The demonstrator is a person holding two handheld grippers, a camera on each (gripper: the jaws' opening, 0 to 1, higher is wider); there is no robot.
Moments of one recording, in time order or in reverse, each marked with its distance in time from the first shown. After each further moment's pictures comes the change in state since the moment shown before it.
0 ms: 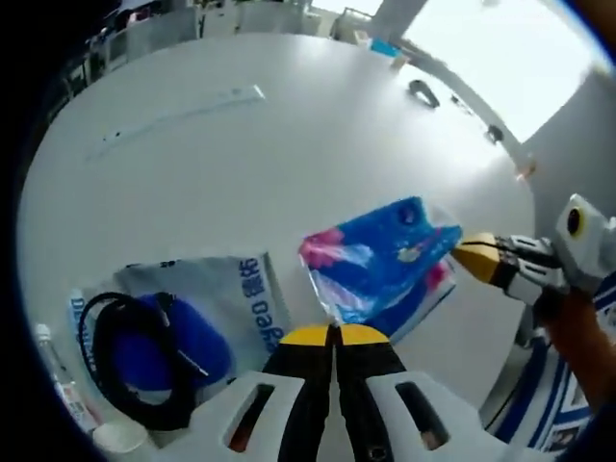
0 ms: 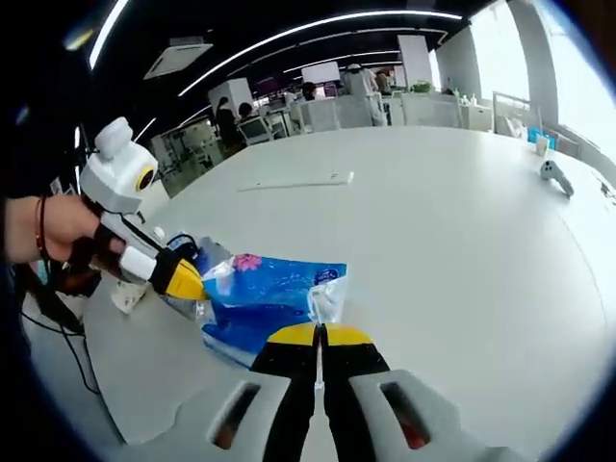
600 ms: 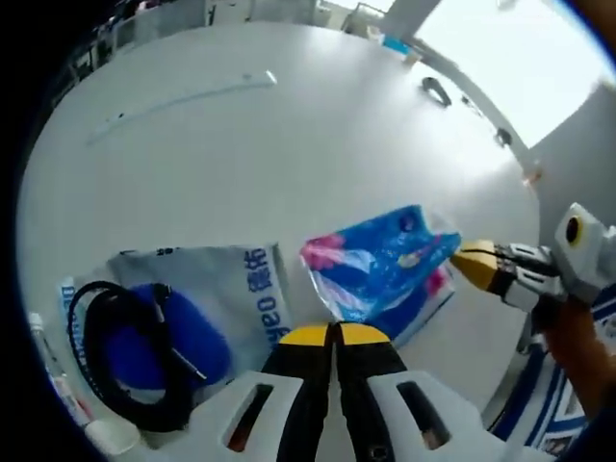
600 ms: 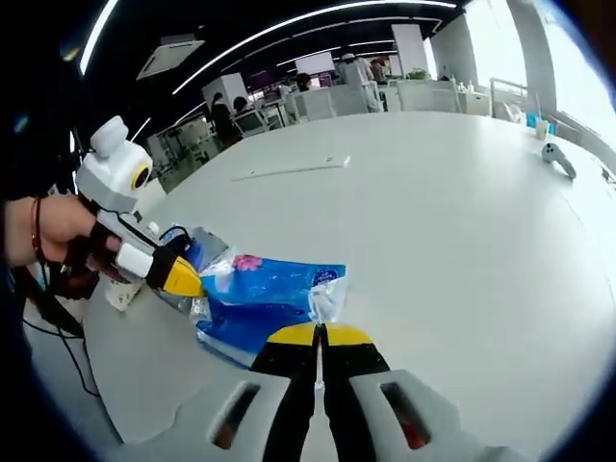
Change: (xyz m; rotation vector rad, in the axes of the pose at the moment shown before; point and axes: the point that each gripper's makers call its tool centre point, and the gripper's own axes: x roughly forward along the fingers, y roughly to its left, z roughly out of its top) left arm 0.010 0.007 -0.004 -0.042 0.016 0.008; right arm 0.012 -0.004 -0.015 0.025 0.042 -0.003
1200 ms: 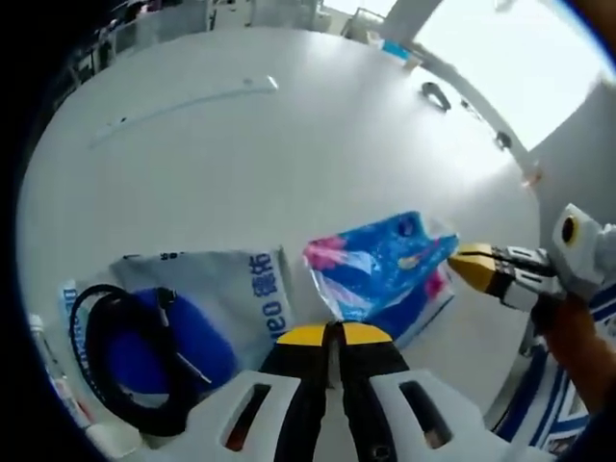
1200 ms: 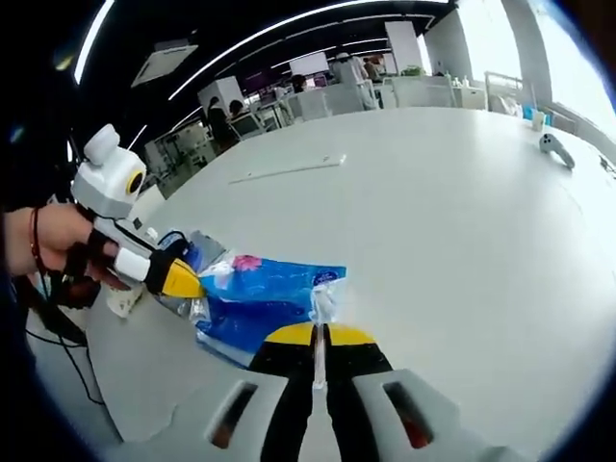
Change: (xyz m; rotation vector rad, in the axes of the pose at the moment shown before) left arm 0.000 0.003 0.003 0.008 -0.029 0.004; right arm 0.002 0.000 -0.001 0.049 -0.007 0.010
